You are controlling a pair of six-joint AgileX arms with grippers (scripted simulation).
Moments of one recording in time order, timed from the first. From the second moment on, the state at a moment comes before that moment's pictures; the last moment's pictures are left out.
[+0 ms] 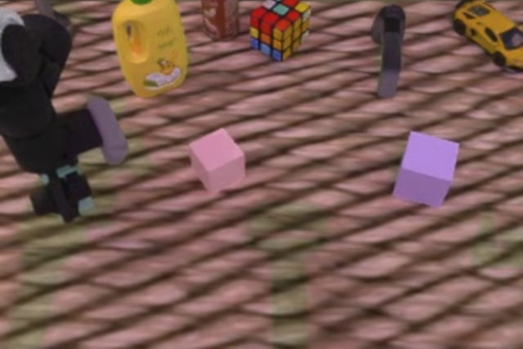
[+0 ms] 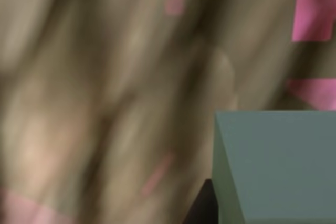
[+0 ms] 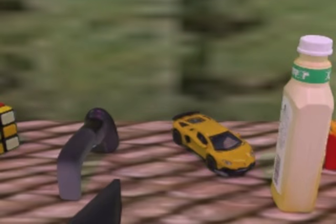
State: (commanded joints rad) left arm -0.11 1.97 1.23 -0.83 0.02 1.01; right arm 0.00 0.00 0.00 0.00 0.00 0.00
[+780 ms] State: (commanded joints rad) left arm -0.22 1.98 1.39 -0.98 0.01 0.96; right arm 0.00 0.00 0.00 0.00 0.00 0.00
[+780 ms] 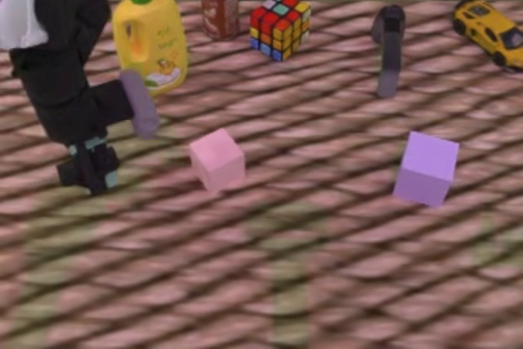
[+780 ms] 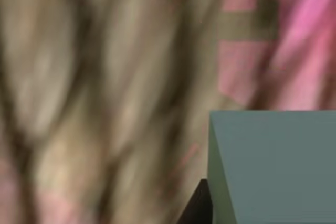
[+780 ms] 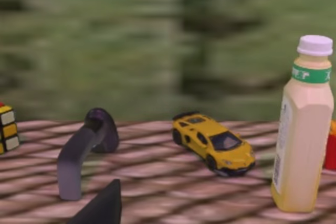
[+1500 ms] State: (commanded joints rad) left arm -0.95 2.27 1.91 -1.21 0.01 0.63; right arm 0.00 0.00 0.00 0.00 0.00 0.00
